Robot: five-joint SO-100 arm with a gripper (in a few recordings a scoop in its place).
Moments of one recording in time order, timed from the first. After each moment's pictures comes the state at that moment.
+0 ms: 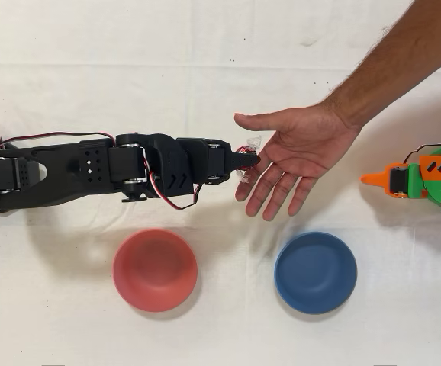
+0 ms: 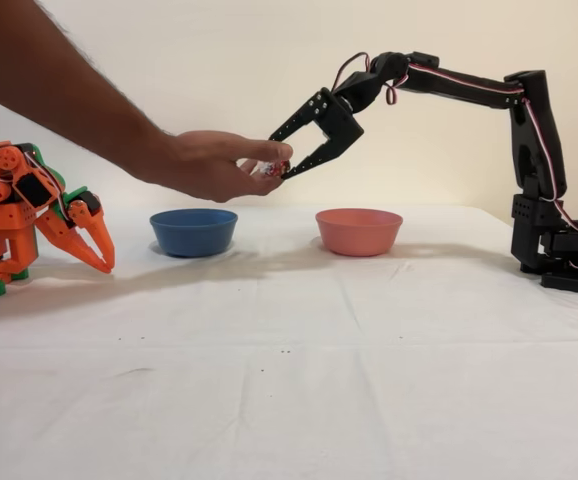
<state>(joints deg) -4.5 72.5 57.0 53.5 12.2</state>
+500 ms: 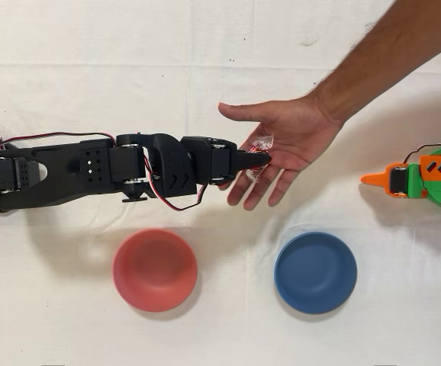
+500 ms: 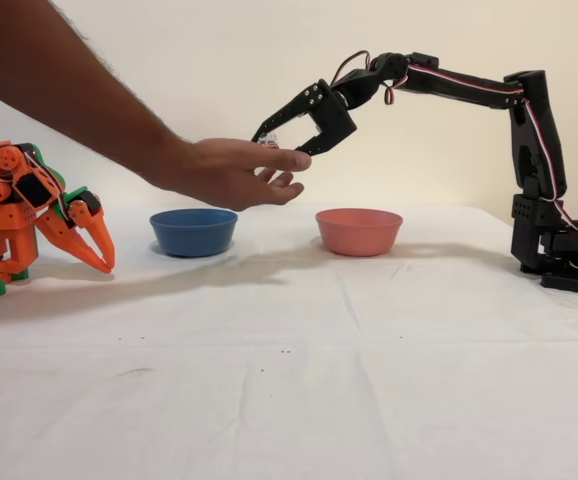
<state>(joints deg) -4.5 72.5 57.0 46.6 14.3</state>
